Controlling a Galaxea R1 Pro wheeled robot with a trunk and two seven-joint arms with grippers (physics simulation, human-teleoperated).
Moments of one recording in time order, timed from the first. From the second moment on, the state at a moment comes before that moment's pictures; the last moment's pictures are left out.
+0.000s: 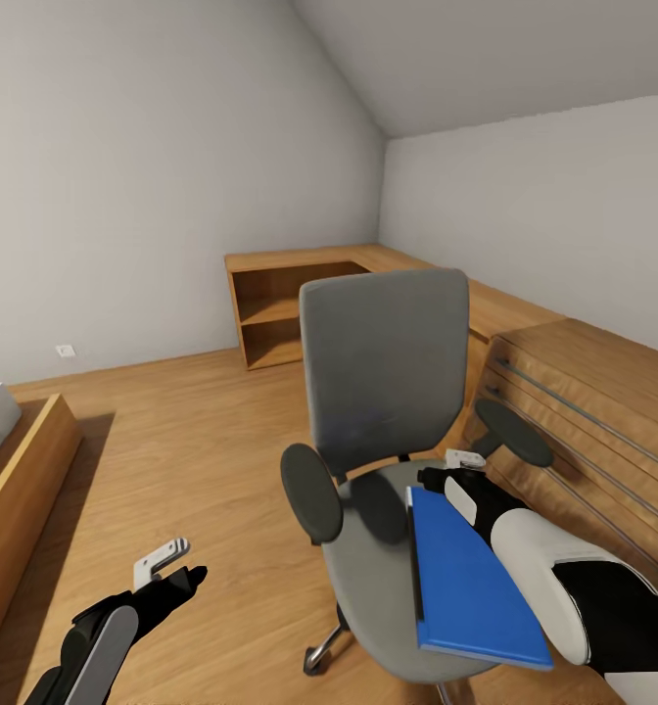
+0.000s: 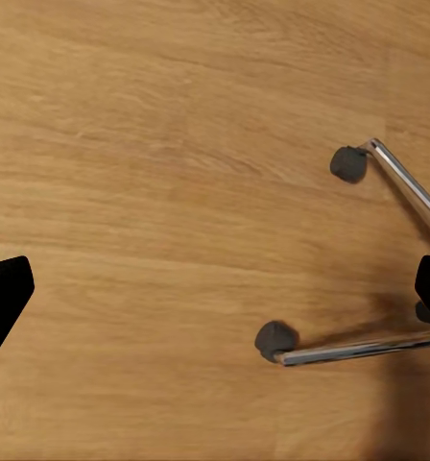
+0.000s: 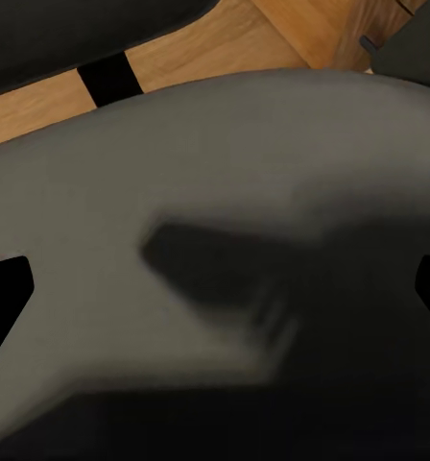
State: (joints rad) left arm -0.17 0.08 0.04 -1.40 0.73 0.67 0.43; right arm -1.02 -0.02 0.07 -0.18 -0.25 0.25 -0.15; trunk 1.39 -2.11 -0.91
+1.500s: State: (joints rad) left arm -0.17 0.08 0.04 -1.40 0.73 0.67 0.43; right arm -1.02 -0.02 0.07 -0.18 -0.24 0.24 -0.15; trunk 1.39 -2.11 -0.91
